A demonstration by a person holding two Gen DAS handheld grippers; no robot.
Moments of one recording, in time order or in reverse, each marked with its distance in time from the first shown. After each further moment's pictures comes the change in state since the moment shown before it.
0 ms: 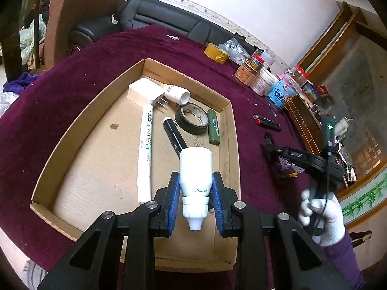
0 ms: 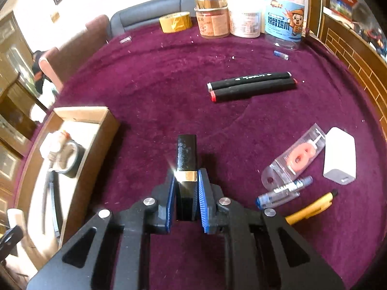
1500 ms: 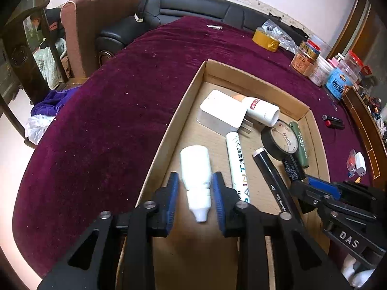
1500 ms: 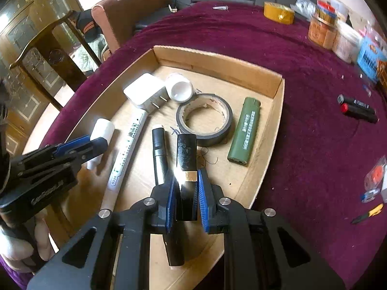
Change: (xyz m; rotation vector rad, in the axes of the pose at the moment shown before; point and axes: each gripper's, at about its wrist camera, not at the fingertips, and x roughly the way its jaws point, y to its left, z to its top) left arm 0.045 0.061 0.059 0.089 0.089 0.294; right arm 0.041 0.173 -0.029 -0.277 0.155 0.138
